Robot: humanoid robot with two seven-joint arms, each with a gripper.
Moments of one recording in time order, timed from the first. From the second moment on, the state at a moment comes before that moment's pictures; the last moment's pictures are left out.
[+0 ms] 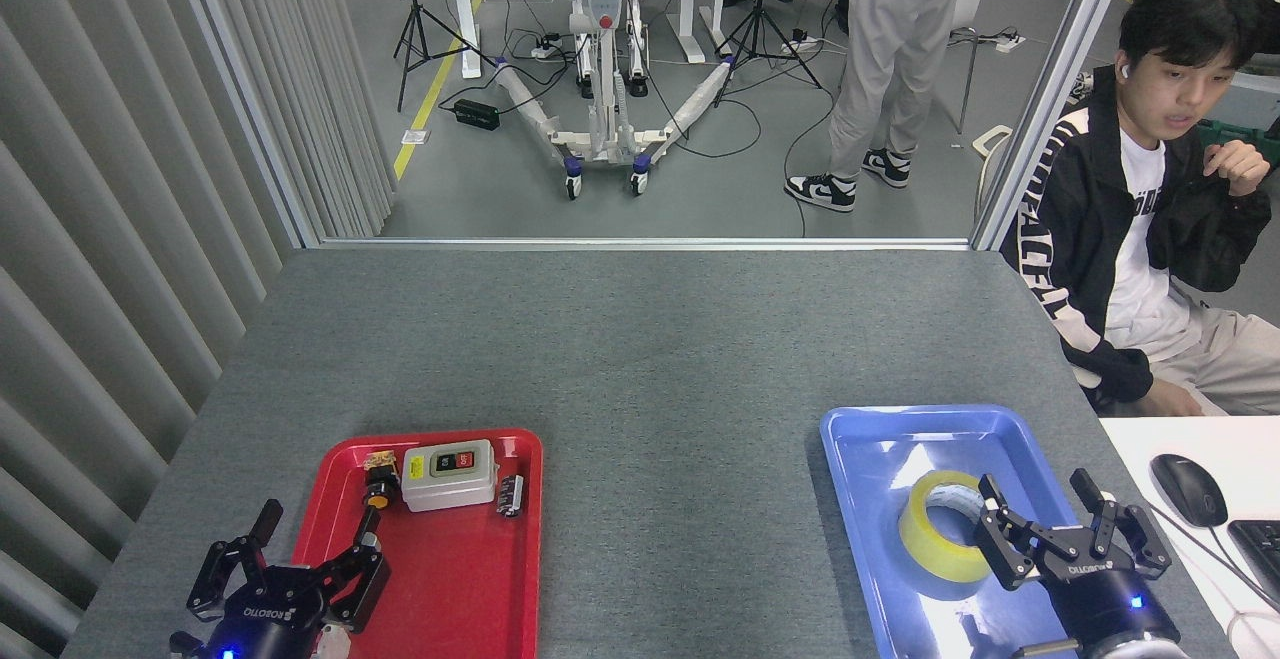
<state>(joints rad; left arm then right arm) 0.15 0.28 -0.04 -1.68 -1.22 -0.02 0.11 0.05 -0.43 0.04 -1.45 1.07 -0.08 -0.12</state>
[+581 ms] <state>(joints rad) 0.15 0.22 -0.04 -1.64 -1.21 -0.02 0.16 0.20 -0.29 -0.06 -1.59 1.13 -0.08 -0.12</state>
